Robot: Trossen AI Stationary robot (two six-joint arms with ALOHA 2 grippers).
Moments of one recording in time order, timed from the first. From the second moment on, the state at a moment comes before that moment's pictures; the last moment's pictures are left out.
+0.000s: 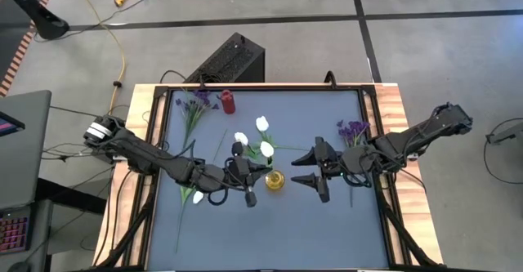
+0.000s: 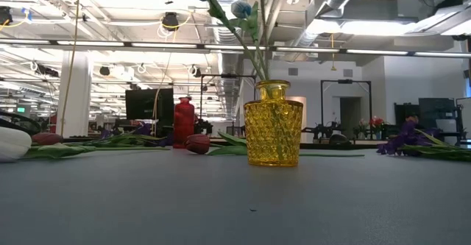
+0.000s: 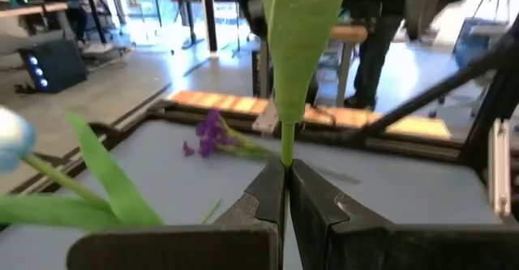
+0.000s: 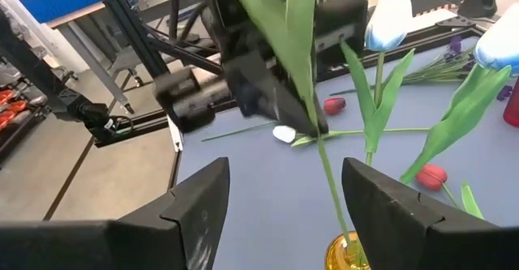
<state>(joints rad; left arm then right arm) -0.37 1.55 1.02 0.37 -0.66 -0.11 0.42 1.16 1.05 -0.21 0.36 0.46</state>
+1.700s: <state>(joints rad) -0.31 1.60 1.31 -0.54 -0.18 -0.29 0.43 1.16 1.05 -0.20 0.36 0.46</state>
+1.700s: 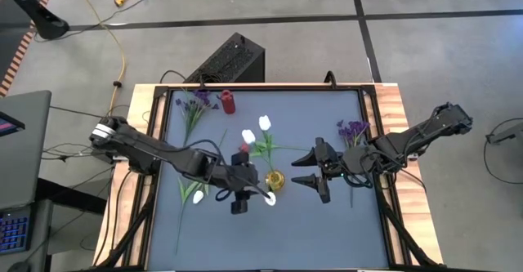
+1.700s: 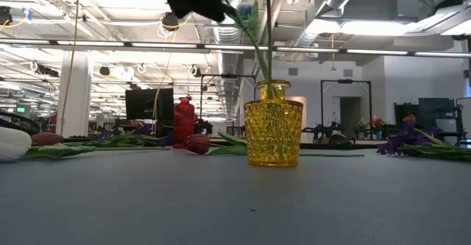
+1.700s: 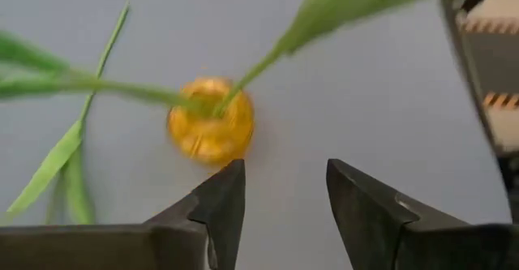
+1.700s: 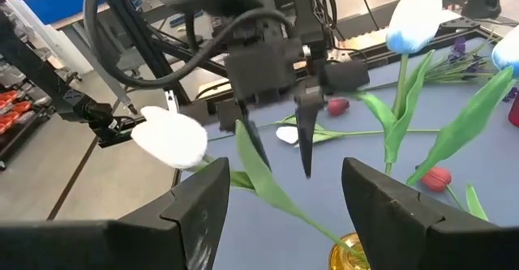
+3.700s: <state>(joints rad) -0.07 1.43 0.57 -0.42 -0.18 -0.95 0.43 1.16 1.05 -0.23 0.36 0.44</state>
